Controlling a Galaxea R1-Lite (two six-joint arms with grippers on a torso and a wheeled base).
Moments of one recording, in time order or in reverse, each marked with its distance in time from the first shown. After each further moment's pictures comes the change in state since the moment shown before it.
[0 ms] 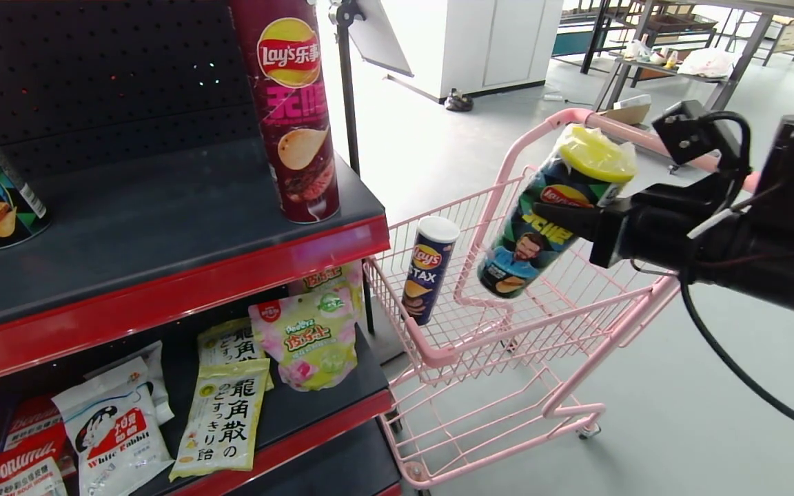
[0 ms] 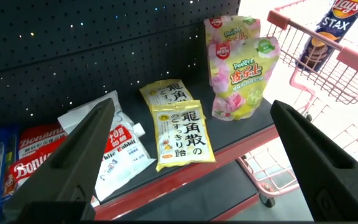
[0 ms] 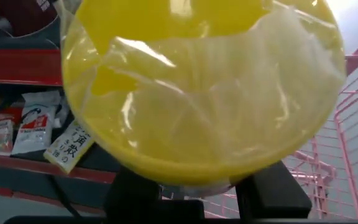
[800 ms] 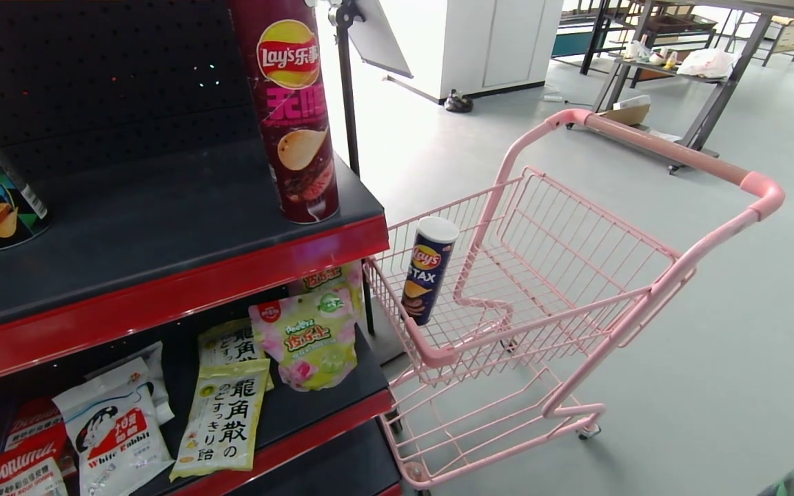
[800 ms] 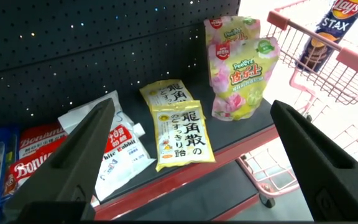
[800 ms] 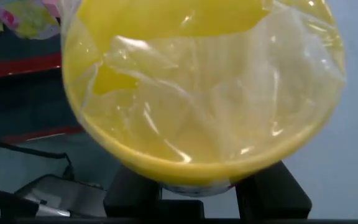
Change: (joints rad) left arm 0.000 0.000 0.000 0.000 0.000 -0.001; right arm -0.101 -1.094 0.444 0.900 -0.350 -0.082
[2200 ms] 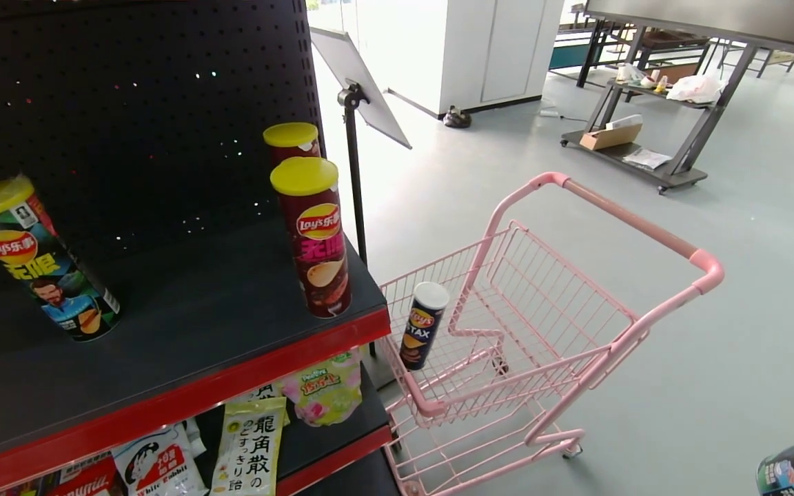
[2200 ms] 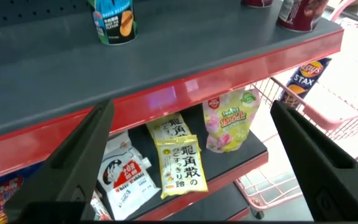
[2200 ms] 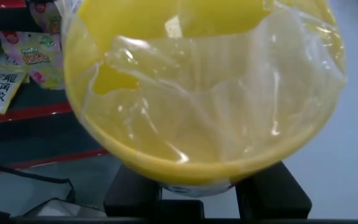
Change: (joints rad) left arm 0.000 0.000 -0.002 0.001 -0.001 0.004; right arm -0.008 0.028 -0.102 -0.030 0.001 -0.041
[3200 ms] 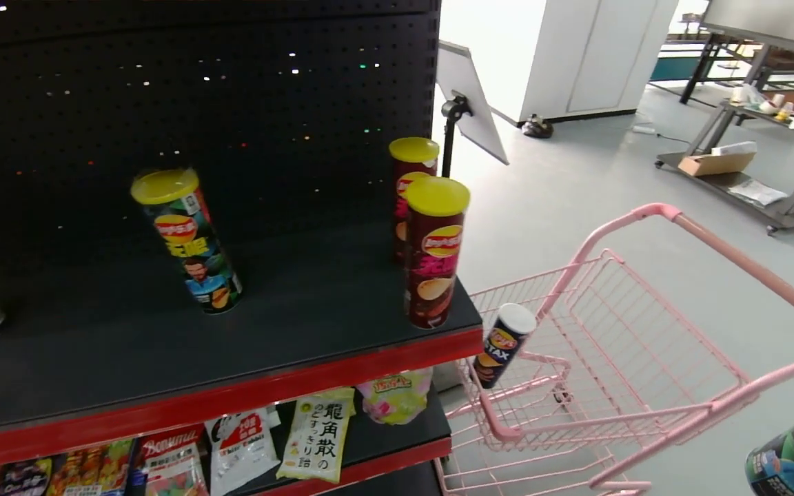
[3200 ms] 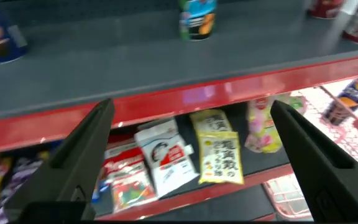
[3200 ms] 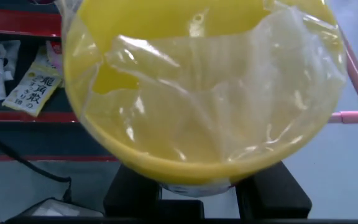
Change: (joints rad) left arm 0.000 0.000 0.001 -0.001 0.000 0.001; right arm -0.003 0.057 0.028 -0.060 -0.001 -0.026
